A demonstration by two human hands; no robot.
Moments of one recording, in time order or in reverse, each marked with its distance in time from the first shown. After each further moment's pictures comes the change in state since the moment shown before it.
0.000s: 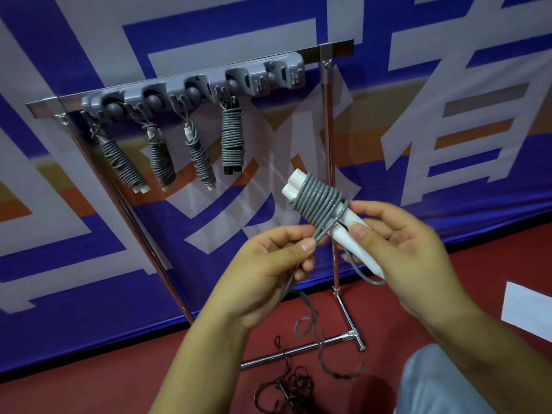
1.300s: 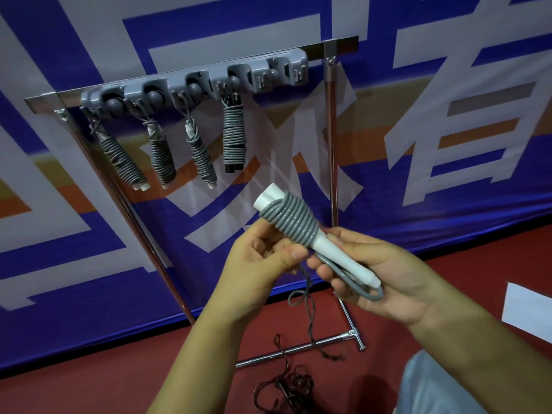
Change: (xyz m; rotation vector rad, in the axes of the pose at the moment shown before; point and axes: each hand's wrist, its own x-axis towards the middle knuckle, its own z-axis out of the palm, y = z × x) left_hand 0.006 -0.010 -0.018 0.178 -0.064 0.354; right_hand 0.013 0.000 0.012 0.499 -0.335 0.687
